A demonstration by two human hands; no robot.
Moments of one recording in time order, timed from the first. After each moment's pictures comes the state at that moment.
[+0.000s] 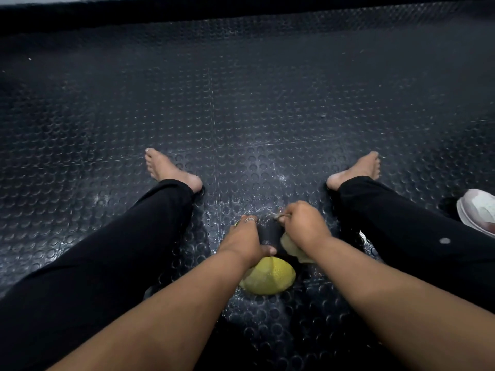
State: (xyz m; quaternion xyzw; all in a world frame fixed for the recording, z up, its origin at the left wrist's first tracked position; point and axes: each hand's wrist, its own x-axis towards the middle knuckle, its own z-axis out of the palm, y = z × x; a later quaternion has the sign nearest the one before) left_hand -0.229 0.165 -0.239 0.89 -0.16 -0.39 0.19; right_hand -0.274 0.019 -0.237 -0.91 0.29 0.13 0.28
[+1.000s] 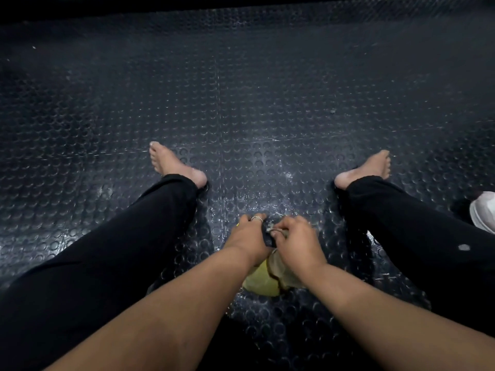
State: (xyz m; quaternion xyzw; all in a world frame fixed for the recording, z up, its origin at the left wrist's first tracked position) left_hand -0.223 0.162 -0.237 0.88 -0.16 -0.41 0.19; right_hand -0.291 0.059 -0.245 -0.88 0.30 0.06 0.37
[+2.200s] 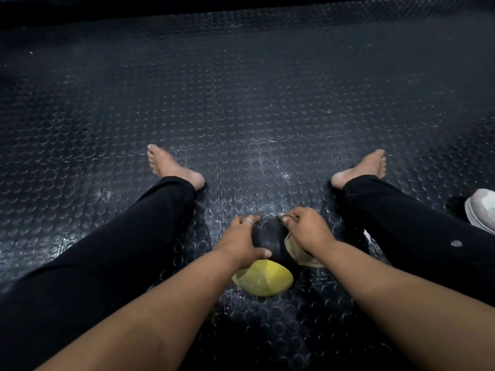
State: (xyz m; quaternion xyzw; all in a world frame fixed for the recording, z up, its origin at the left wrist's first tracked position) left_hand -0.222 0.178 -0.236 0.87 -0.17 -0.41 0.21; right_hand -0.279 0.014 -0.260 -0.87 0.32 0.14 0.35
